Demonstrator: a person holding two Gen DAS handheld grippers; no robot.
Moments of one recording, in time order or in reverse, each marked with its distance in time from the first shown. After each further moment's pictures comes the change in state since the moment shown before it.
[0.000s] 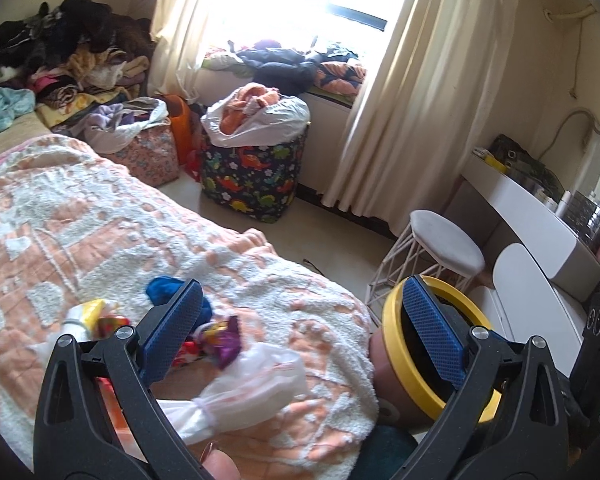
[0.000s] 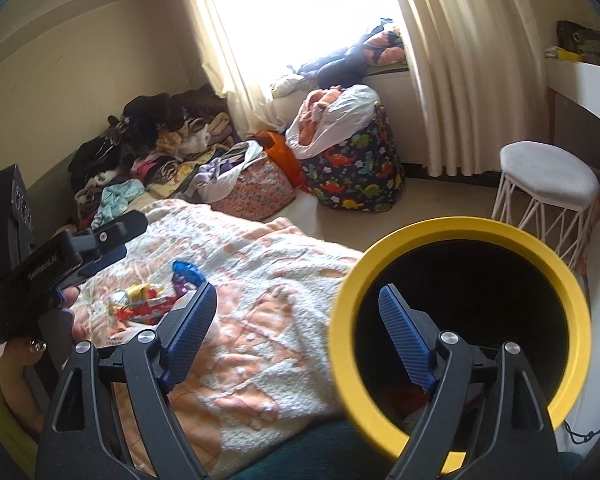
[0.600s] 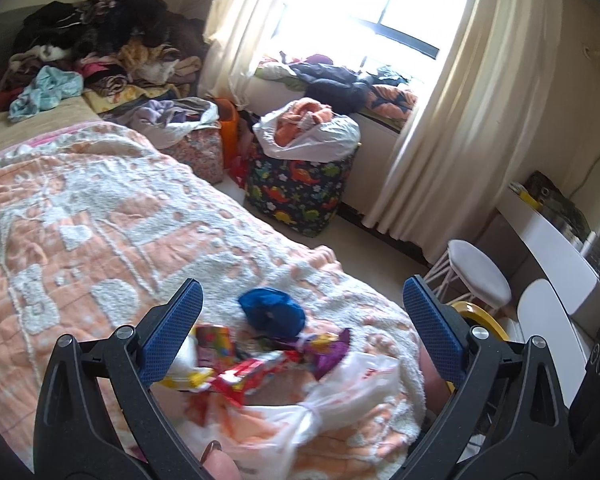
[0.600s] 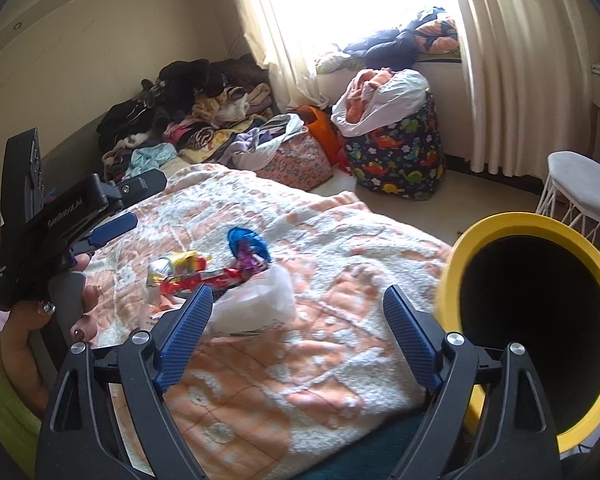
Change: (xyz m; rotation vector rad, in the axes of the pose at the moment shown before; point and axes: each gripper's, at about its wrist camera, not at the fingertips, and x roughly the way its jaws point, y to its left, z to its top) left arm -0.031 0.076 0.006 -0.116 -0.053 0.111; right arm 0.031 0.079 -0.013 -0.102 0.084 0.086
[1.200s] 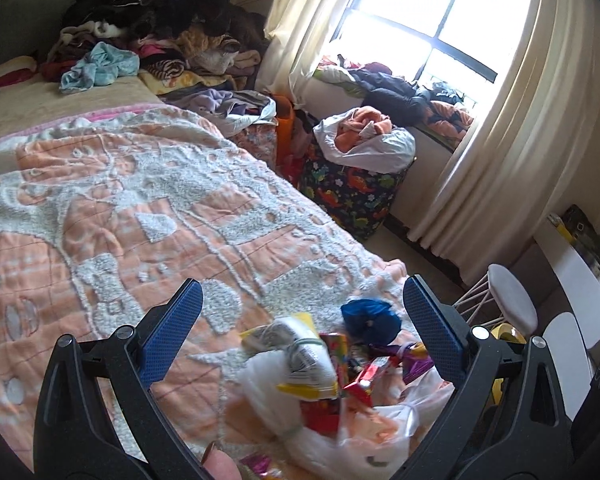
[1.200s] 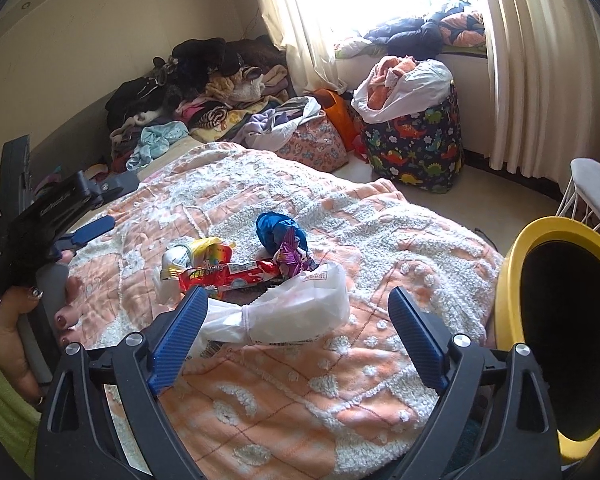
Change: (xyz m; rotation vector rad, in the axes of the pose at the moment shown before) left arm -0.016 0.086 0.010 -0.111 0.010 0.127; right arm 0.039 0.039 0.002 -0.043 0.063 0.021
